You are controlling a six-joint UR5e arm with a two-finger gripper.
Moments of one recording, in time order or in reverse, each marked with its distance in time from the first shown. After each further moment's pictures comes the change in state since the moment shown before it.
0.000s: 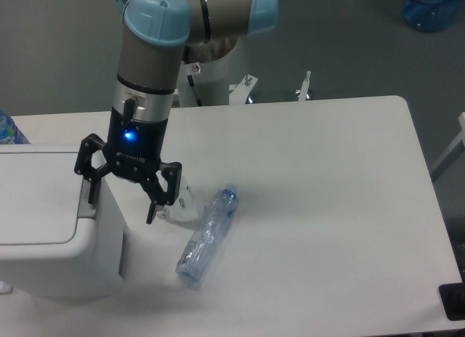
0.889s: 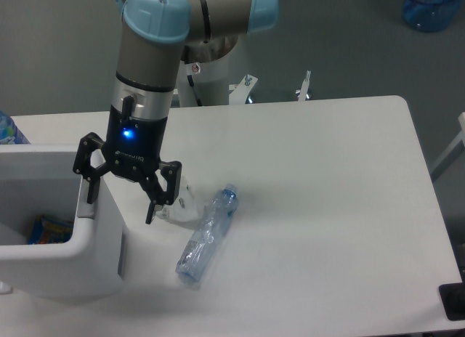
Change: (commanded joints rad) arm 0.012 -0.009 0.118 -0.001 0.017 0.046
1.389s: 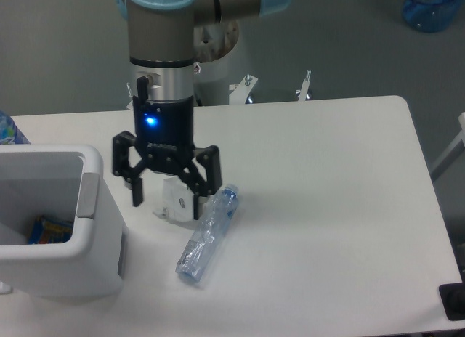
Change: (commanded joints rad) arm 0.052 0.003 0.013 -0.063 0.262 0.166
